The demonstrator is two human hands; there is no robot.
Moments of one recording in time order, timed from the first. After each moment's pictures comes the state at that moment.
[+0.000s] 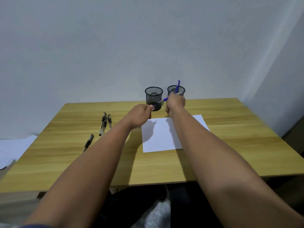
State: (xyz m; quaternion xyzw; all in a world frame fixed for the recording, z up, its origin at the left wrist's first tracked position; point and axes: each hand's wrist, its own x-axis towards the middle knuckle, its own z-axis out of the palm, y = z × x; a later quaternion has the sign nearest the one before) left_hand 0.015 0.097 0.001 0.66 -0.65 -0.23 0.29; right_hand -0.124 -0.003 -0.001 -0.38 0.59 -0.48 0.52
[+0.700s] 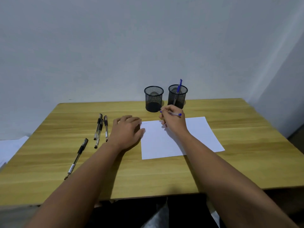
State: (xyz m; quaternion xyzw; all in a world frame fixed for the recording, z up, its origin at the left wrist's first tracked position) left_hand 0.068 0.094 -0.092 0.68 -0.72 0.06 0.14; right_hand -0.137 0.014 -0.076 -0.52 0.47 -0.50 0.51
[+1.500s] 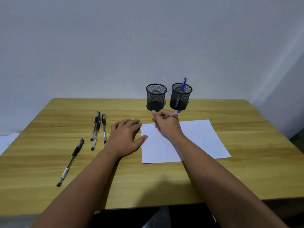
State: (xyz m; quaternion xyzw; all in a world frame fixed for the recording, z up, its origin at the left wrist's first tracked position) left_hand 0.073 0.100 -0.112 0.67 -0.71 0.00 0.19; right_hand -0.110 0.000 -0.107 -0.61 0.43 -0.45 0.49
